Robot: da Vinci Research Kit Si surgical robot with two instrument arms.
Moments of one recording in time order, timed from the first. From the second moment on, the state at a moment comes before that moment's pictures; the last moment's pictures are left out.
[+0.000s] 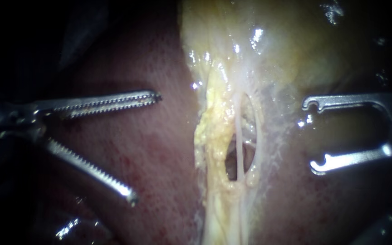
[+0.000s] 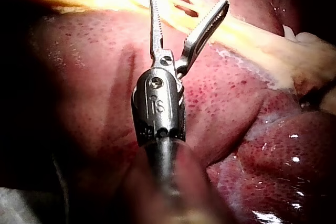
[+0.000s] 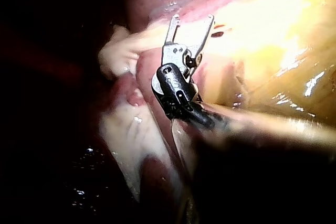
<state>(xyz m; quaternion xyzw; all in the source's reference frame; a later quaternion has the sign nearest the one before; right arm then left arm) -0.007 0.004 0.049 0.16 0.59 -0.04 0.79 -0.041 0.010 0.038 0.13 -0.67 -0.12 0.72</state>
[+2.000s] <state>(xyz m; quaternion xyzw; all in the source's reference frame) -0.008 0.003 0.049 0.17 0.59 -0.03 0.79 -0.049 0.011 0.046 0.24 -0.51 -0.30 0.77</state>
